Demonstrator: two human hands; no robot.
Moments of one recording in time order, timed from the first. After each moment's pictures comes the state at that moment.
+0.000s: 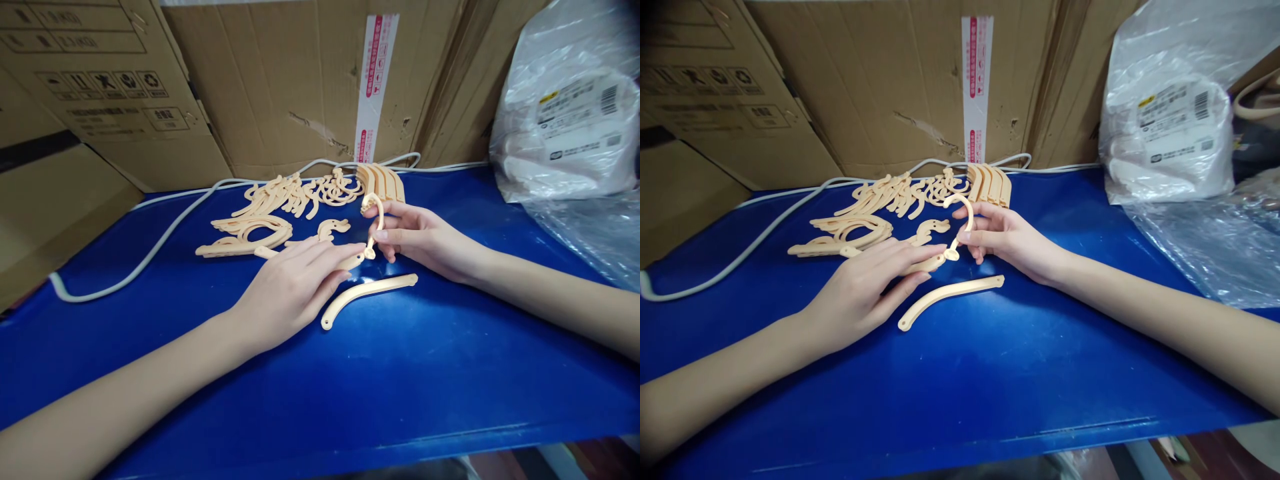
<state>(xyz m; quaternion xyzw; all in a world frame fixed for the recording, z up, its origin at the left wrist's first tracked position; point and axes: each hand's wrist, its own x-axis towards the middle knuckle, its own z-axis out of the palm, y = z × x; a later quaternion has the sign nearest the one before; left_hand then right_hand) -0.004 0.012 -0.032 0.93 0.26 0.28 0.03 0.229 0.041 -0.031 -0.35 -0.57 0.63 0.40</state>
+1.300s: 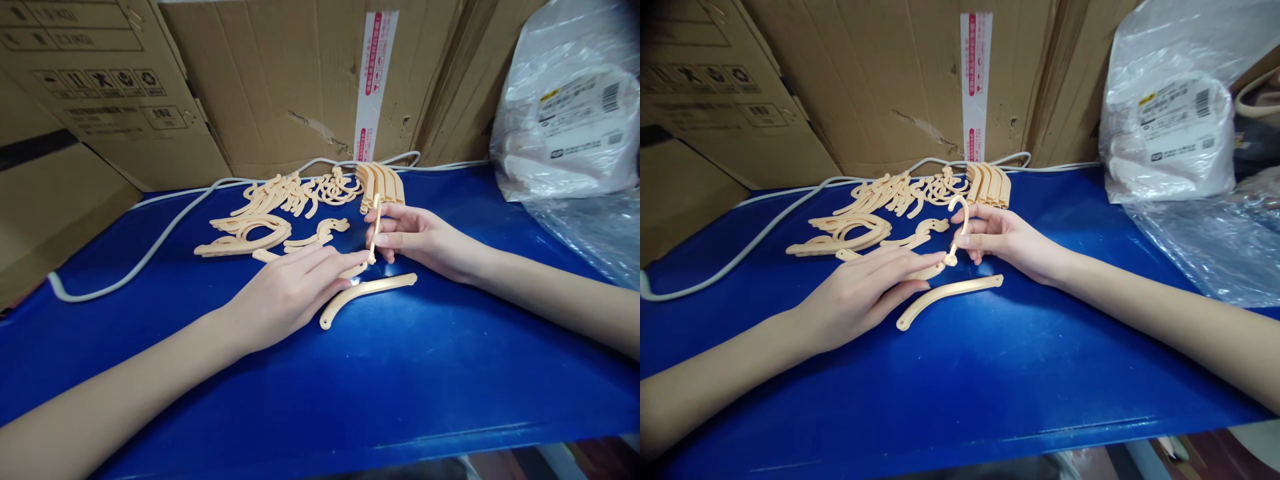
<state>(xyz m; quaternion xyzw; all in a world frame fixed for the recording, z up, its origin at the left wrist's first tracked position) -0.004 0.012 -0.031 0.94 0.21 0.27 0.00 0.233 0.043 -0.033 -0.32 -0.59 0.63 0.38</state>
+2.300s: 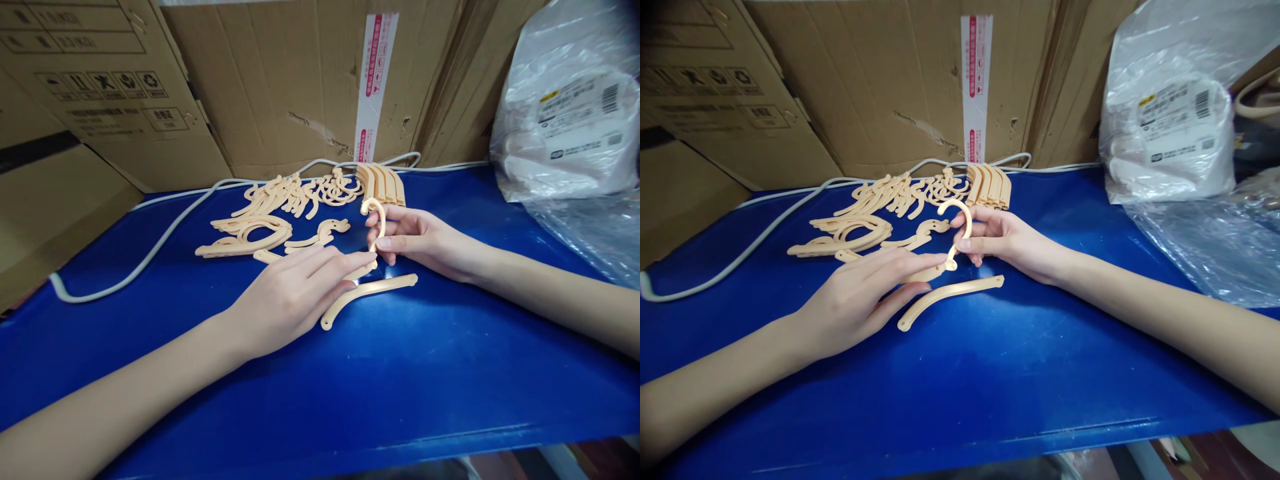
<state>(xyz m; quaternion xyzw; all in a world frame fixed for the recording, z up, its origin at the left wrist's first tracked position) -0.003 0.008 -0.027 0.94 0.21 0.28 -0.01 0.236 0.045 -0.034 -0.31 -0.59 0.65 0.36</state>
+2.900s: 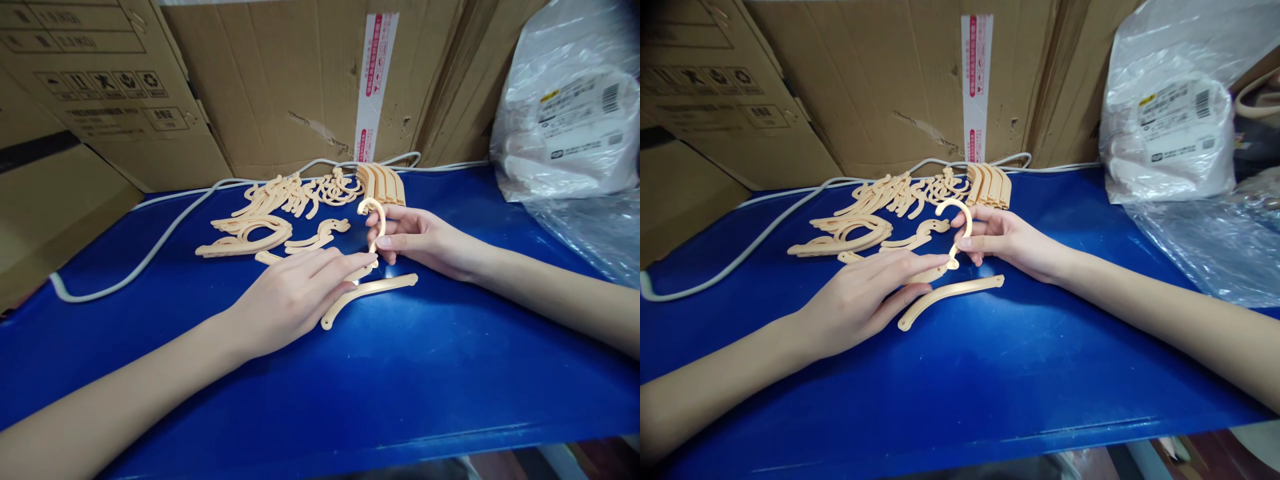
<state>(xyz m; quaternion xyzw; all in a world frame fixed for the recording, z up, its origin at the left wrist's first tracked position) -0.002 0.008 -0.029 0.94 0.22 0.27 -0.01 0.237 0.045 -0.034 -0.30 -0.59 0.66 0.36</state>
